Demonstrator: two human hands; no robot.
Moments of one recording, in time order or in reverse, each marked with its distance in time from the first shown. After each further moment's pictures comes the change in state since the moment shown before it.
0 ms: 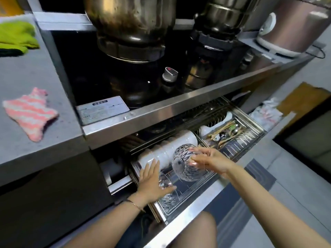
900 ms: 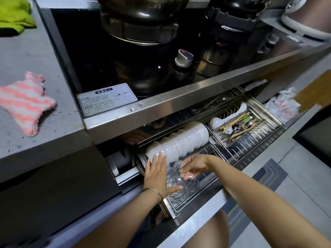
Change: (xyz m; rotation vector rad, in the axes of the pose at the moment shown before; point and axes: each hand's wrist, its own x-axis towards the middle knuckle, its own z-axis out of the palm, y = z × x) left_hand 0.005 -0.006 0.014 0.261 0.131 -0.015; right_hand 0.097 0.051 0.041 -0.385 -0.365 0.461
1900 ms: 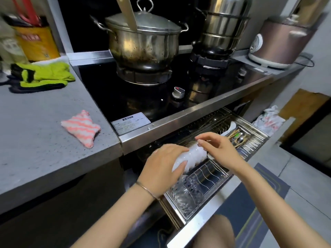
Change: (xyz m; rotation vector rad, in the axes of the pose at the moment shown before) left_hand -0.081 0.020 -0.183 -0.235 0.413 0.528; right_hand -0.187 -0.043 0.042 0.028 0.816 -0.903
